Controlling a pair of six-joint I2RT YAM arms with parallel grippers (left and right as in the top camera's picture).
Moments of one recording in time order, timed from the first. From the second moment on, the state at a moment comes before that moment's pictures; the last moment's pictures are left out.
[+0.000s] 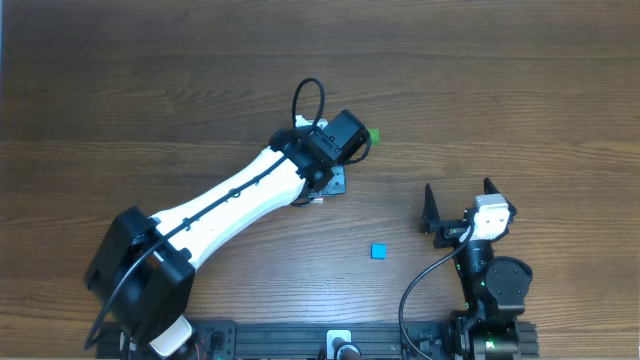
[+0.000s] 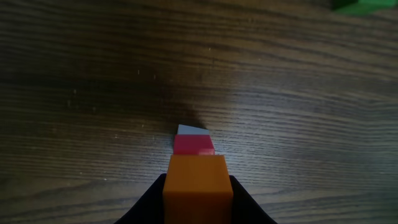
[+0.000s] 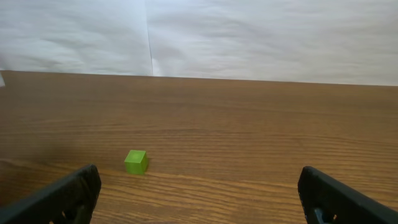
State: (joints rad) left arm -0.79 1.80 1.34 -0.90 -0.14 -0.86; right arm -0.01 0.01 0.01 -0.06 -0.11 0.00
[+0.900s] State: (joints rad) left arm -0.79 1.84 1.34 -0.89 -0.12 -0.86; right arm -0.01 0.01 0.01 -0.06 -0.11 0.00
